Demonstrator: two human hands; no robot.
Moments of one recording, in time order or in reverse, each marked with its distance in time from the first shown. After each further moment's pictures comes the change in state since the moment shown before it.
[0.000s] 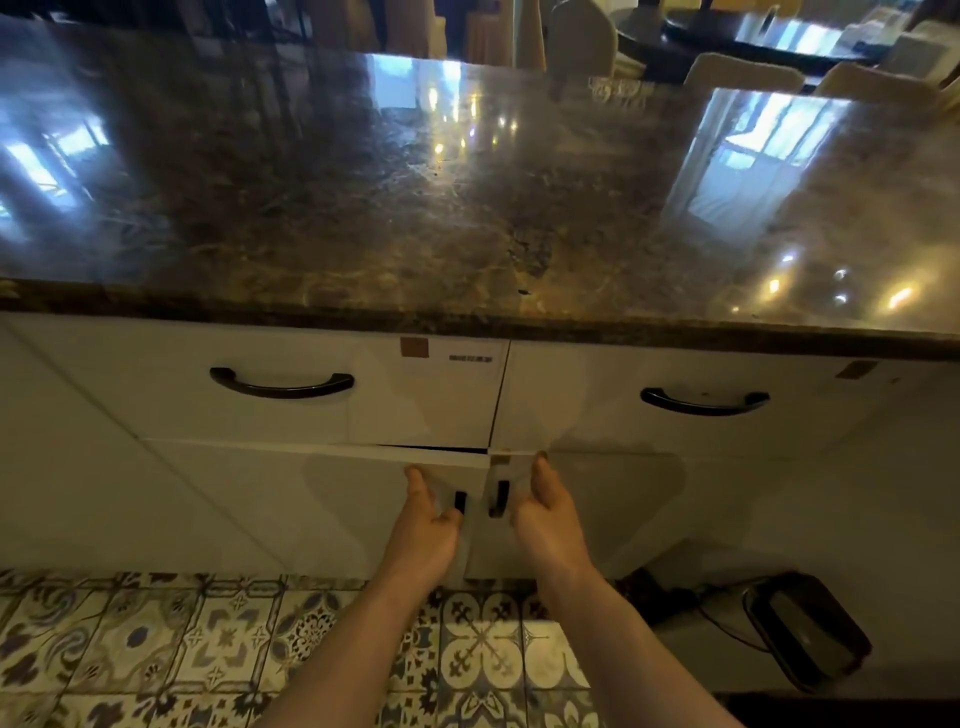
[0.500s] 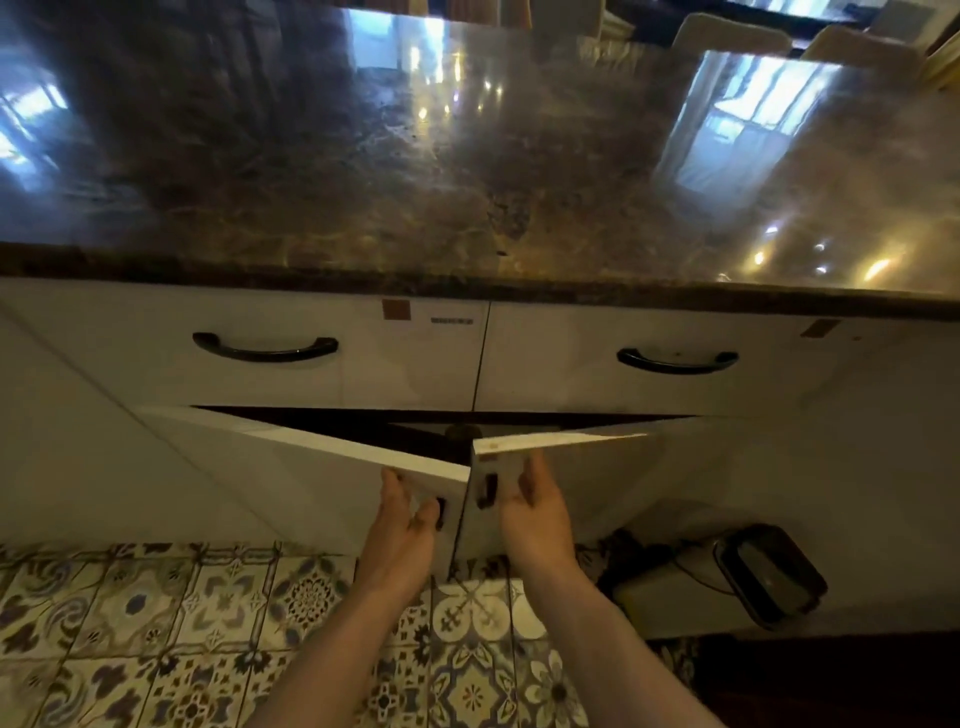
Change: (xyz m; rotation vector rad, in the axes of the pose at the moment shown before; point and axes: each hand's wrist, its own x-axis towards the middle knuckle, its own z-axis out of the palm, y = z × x) left_hand -0.046 -0.022 -0.002 0.032 0.062 0.079; right_hand -0.046 0.007 -0.001 -0.005 0.083 0.040
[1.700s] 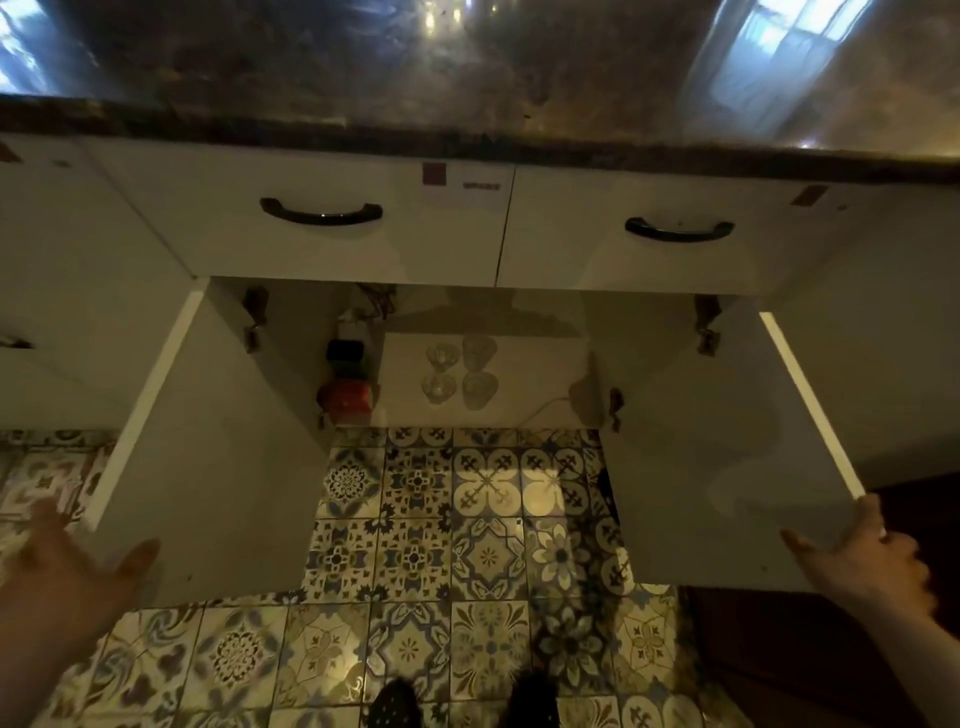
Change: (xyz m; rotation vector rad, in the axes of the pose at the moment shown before) left_hand -0.159 -0.234 -0.284 0.678 0.585 -0.431; right_hand -0.109 0.131 -0.278 -0.986 0.435 0.473
